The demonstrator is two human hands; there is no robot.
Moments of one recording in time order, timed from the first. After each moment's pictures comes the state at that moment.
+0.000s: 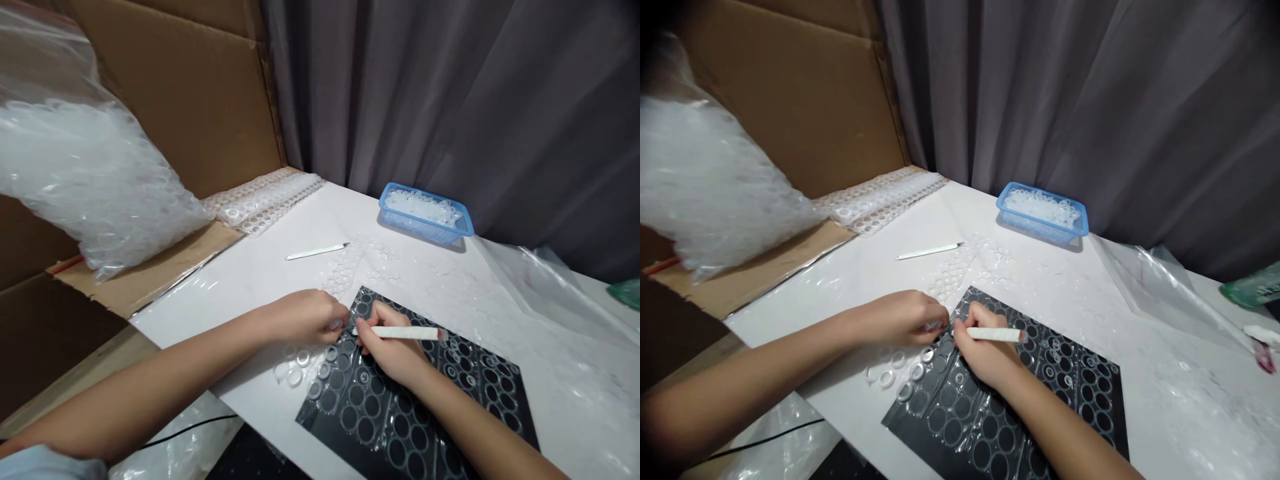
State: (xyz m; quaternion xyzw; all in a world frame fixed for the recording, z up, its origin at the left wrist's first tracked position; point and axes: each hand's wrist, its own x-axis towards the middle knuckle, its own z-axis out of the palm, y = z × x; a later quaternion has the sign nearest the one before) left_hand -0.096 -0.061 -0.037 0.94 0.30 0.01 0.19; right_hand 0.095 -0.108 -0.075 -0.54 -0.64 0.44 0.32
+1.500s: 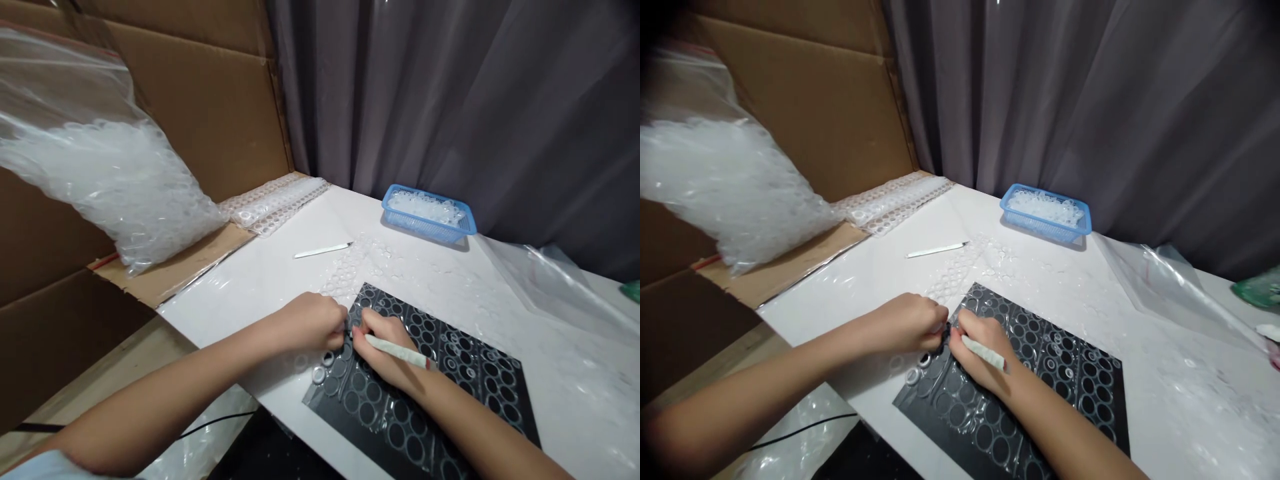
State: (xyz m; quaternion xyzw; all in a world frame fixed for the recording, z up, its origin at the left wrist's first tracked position) left_hand -0.081 -0.092 -0.028 0.89 0.43 -0.08 0.12; right_hand 0.093 -0.119 -0.076 -0.47 -0.77 0.33 0.28
